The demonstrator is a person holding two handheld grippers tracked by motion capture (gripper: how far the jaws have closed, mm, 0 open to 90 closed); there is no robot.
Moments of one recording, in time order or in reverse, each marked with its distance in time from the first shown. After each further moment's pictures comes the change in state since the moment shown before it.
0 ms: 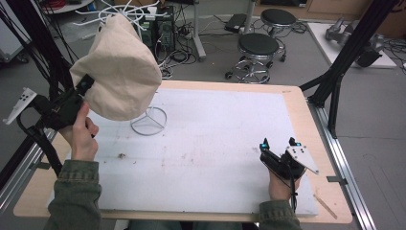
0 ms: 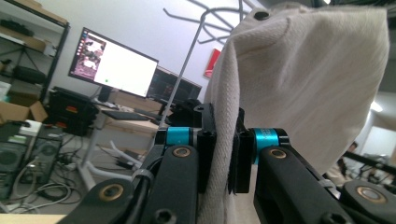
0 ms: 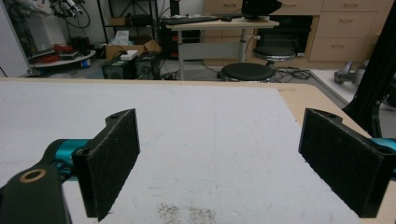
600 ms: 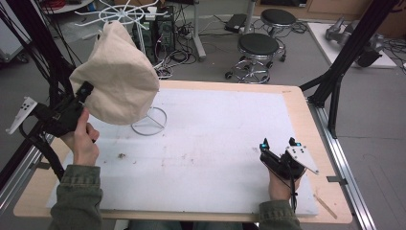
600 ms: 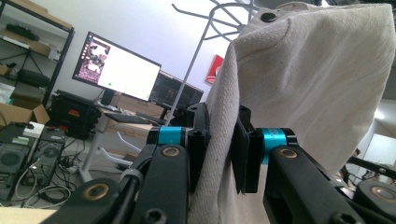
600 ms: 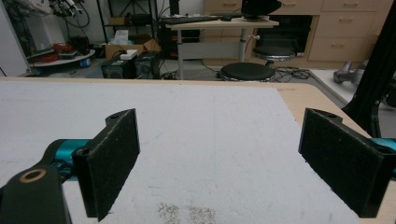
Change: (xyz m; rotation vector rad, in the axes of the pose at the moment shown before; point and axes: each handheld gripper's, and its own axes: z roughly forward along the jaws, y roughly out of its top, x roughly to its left) left arm 0.008 -0.011 -0.011 -0.031 0.003 -0.022; right arm 0.000 0.000 0.000 0.004 -0.003 0.001
